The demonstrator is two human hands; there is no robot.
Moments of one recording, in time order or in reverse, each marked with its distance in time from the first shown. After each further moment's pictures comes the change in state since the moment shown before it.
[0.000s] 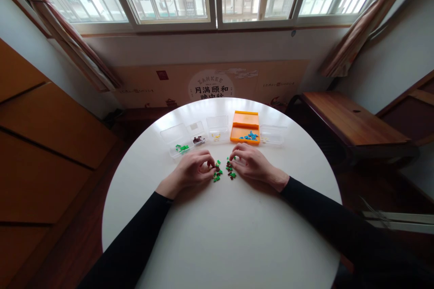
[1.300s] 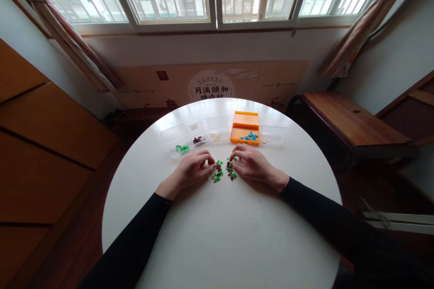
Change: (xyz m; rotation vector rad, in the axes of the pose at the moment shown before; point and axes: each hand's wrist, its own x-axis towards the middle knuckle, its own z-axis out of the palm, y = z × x) left_hand -0.001 -0.004 0.003 -0.092 0.018 -0.054; right_hand 0.001 -0.002 -0.001 0.005 -0.009 0.003
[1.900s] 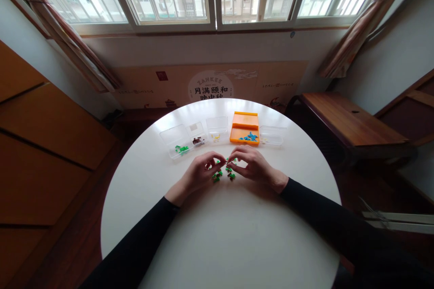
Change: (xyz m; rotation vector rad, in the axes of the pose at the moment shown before) left_hand 0.008 0.016 0.033 -0.336 0.158 -0.052; right_hand 0.001 0.000 0.000 0.043 0.090 -0.161
